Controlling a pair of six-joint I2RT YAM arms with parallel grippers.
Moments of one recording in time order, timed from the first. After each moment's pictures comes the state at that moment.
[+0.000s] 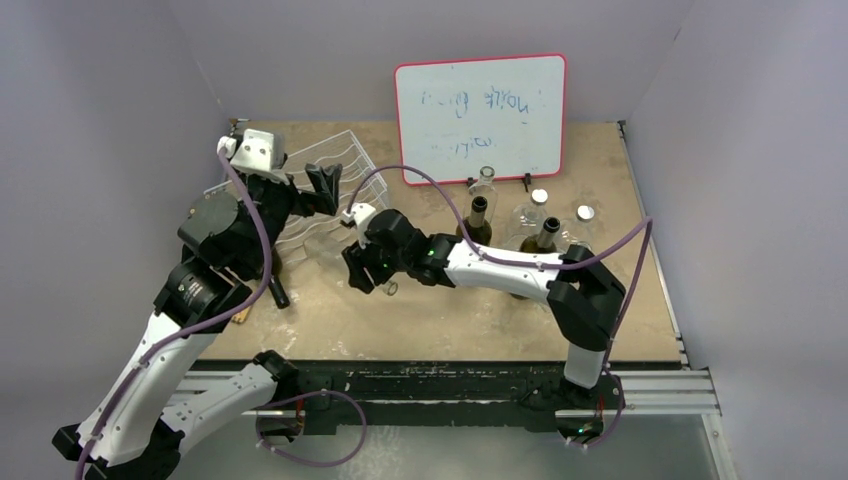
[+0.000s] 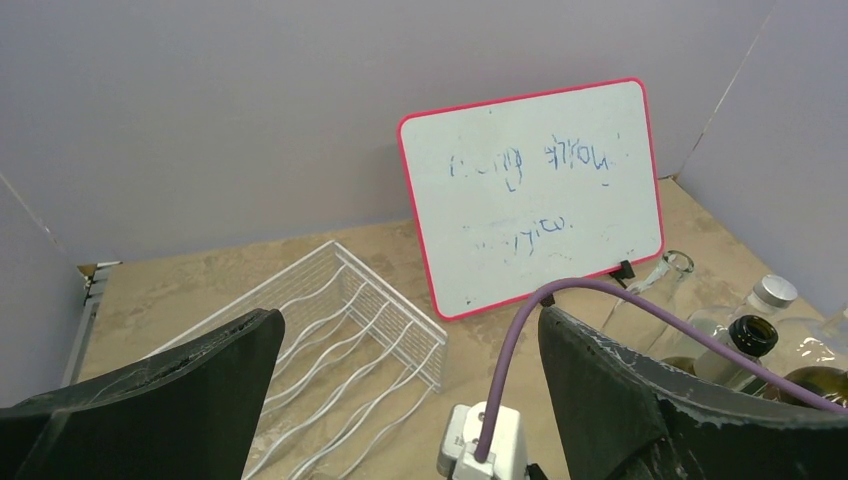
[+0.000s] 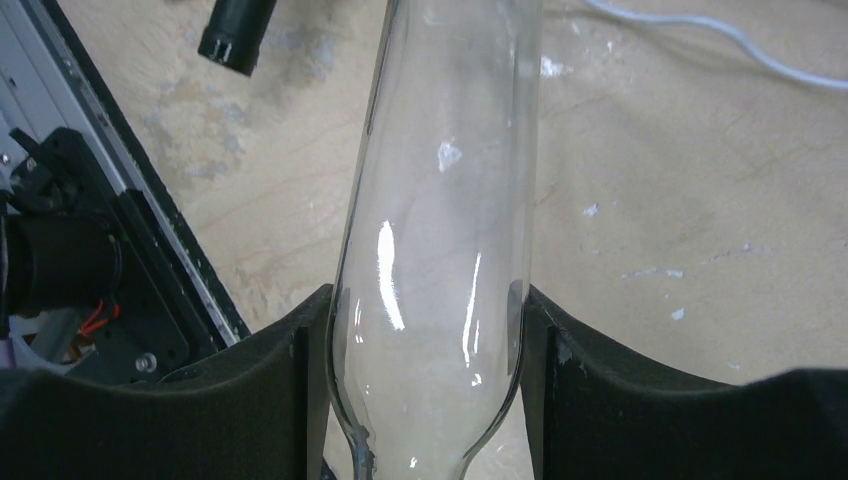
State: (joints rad) left arm -0.60 0.82 1.23 -0.33 -0.33 -0.04; right arm 1.05 1.81 1.33 -0.18 -0.06 0.25
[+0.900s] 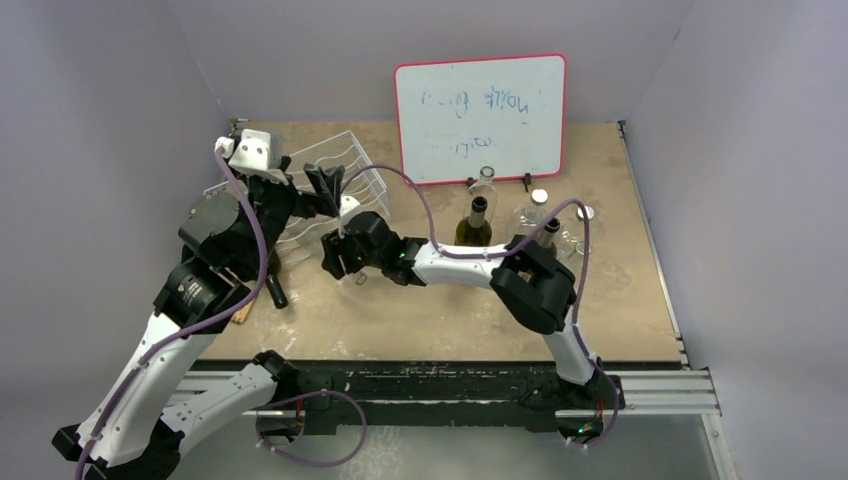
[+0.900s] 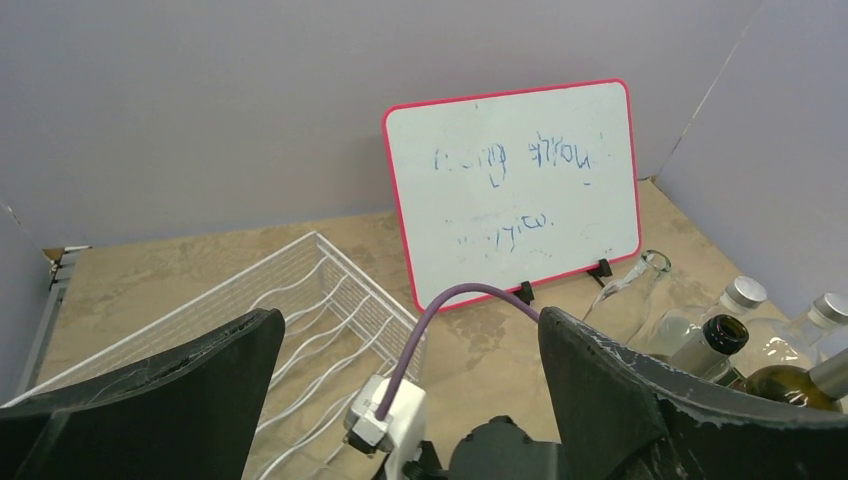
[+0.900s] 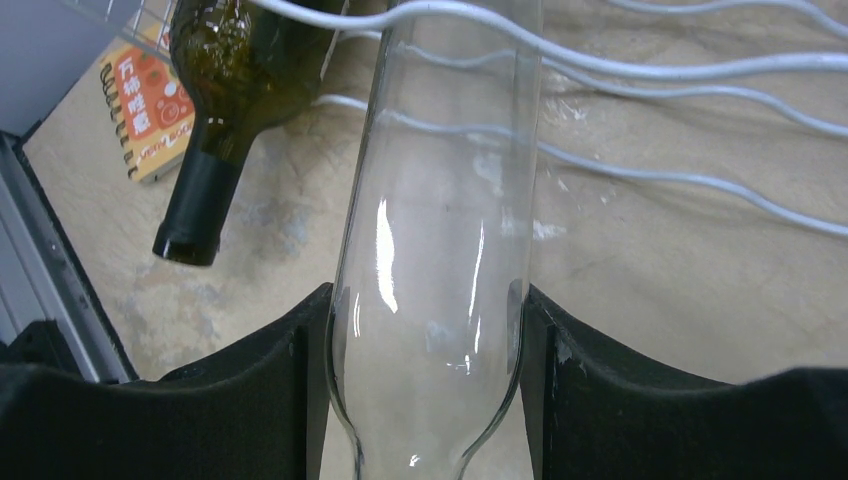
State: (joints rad) left arm -0.60 0.82 1.23 -0.34 -0.32 -0.10; right arm 1.05 2.05 1.45 0.11 0.03 0.35
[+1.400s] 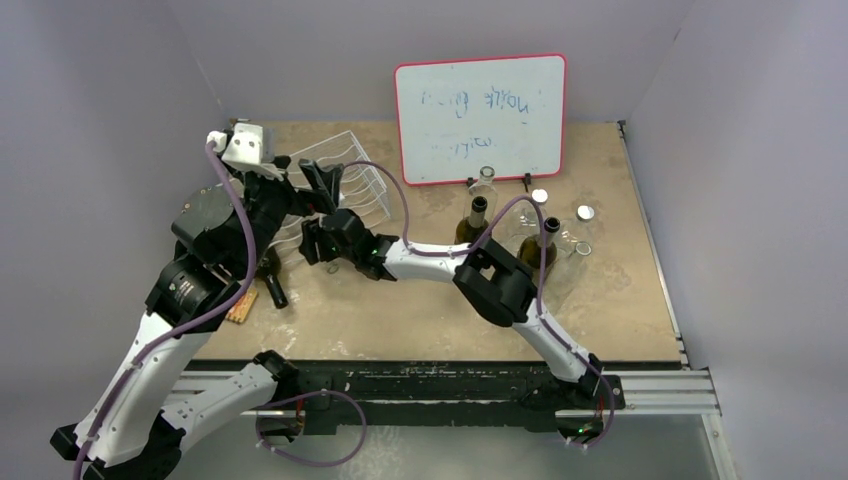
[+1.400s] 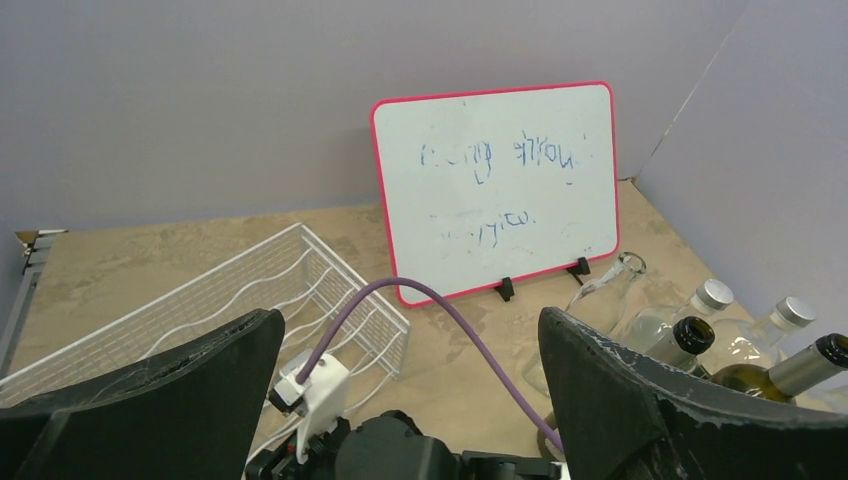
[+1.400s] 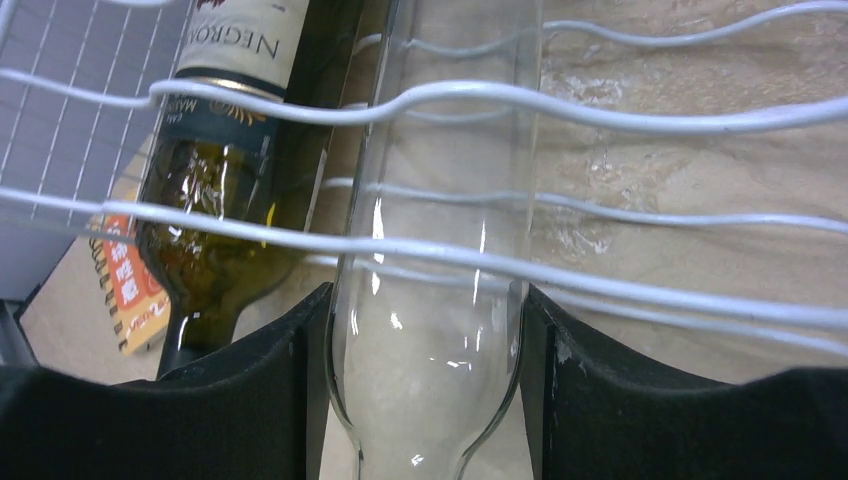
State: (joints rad) left arm -0.60 0.84 1.30 -0.41 -0.31 -0.16; right arm 1.07 2.34 1.76 0.17 0.15 0.46
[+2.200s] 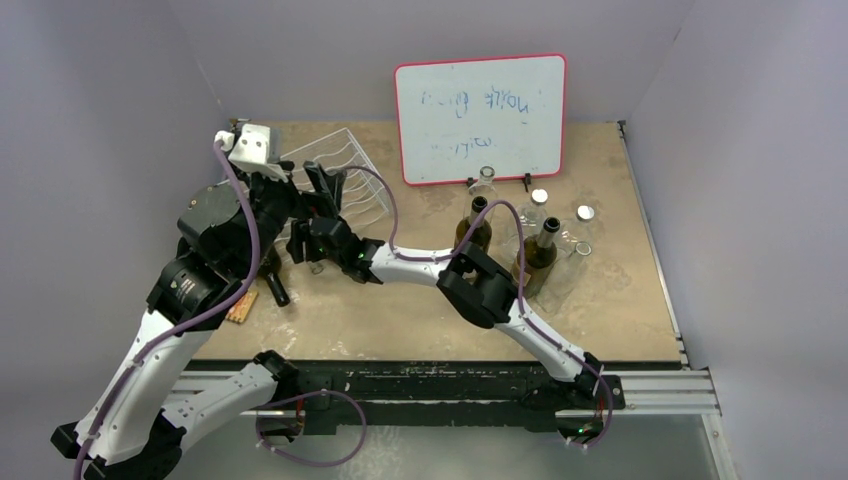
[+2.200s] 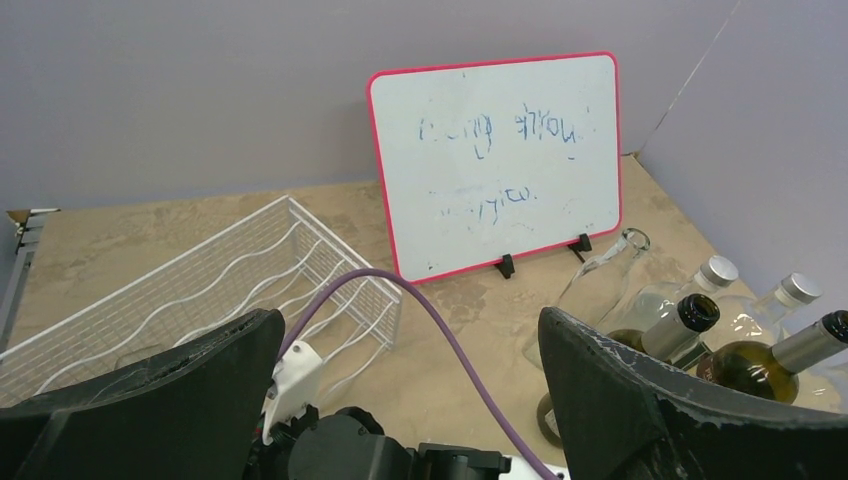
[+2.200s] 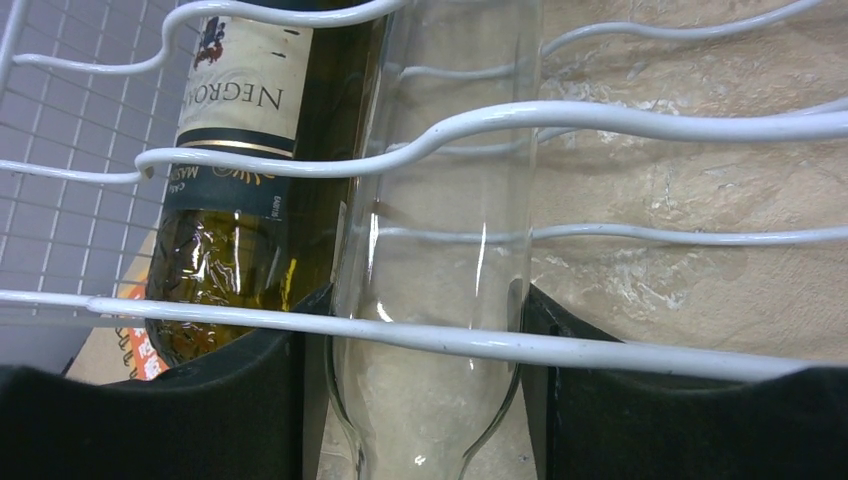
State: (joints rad) left arm -0.60 0.84 1.30 -0.46 -0.30 -0.17; right arm 1.08 2.52 1.98 0.18 0.22 0.58
